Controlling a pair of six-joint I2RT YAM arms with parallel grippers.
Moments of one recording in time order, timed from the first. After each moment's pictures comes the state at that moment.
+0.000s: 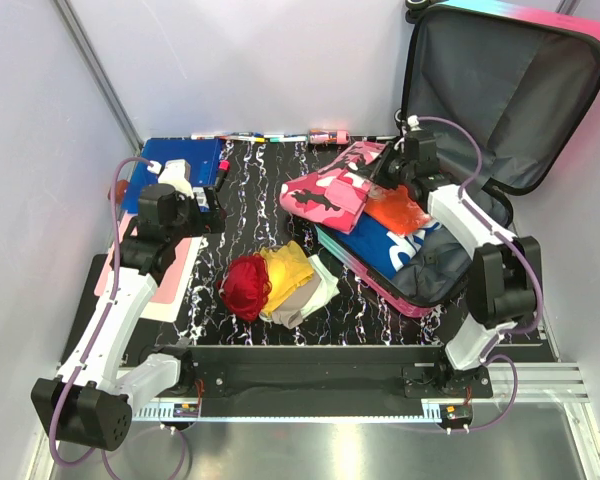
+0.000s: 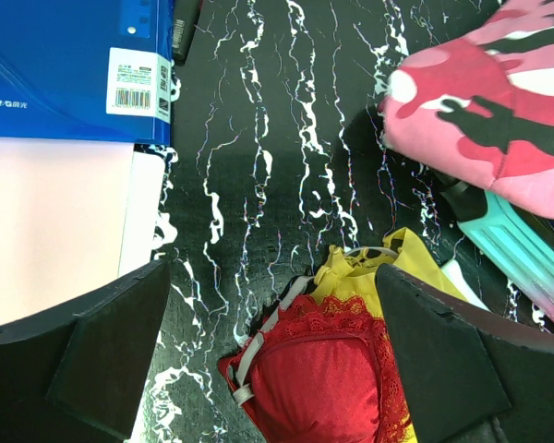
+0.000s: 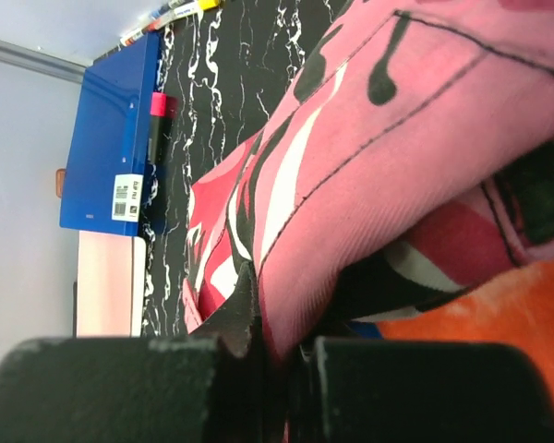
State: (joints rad) left arm -0.17 1.01 0.96 -0.46 0.01 -0.24; right arm 0.23 1.72 1.34 -0.11 -0.27 0.67
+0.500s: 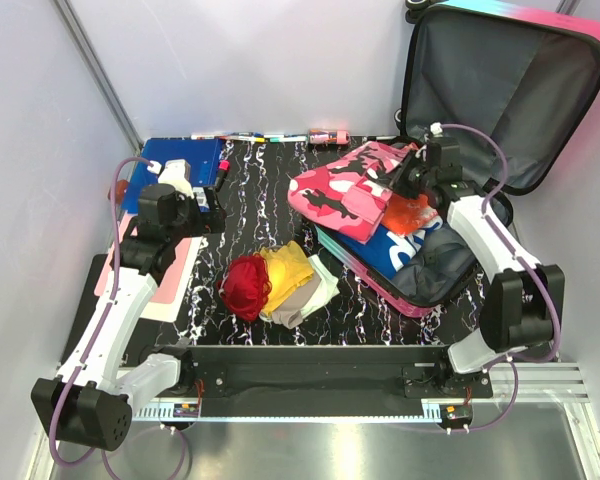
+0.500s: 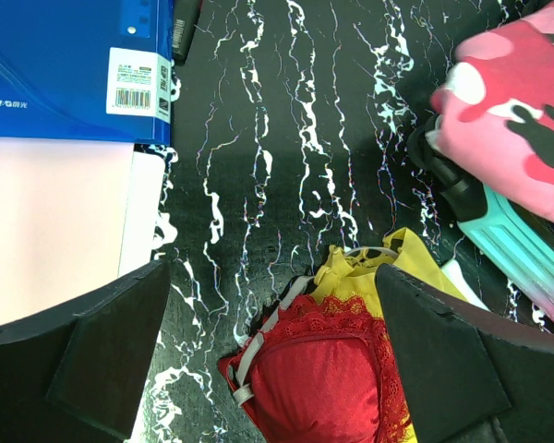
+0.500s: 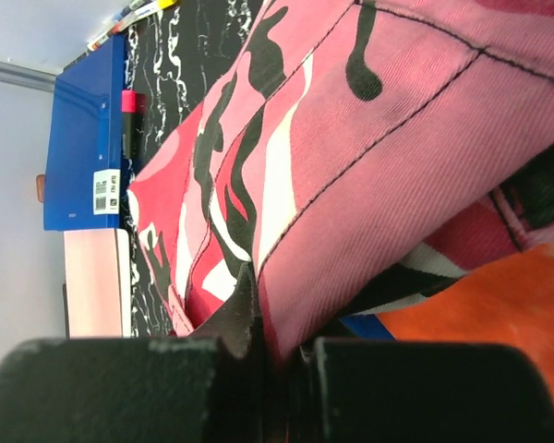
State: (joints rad) left arm -0.17 1.01 0.96 -0.46 0.01 -0.24; right arm 0.16 1.55 1.26 -0.26 -0.25 0.66
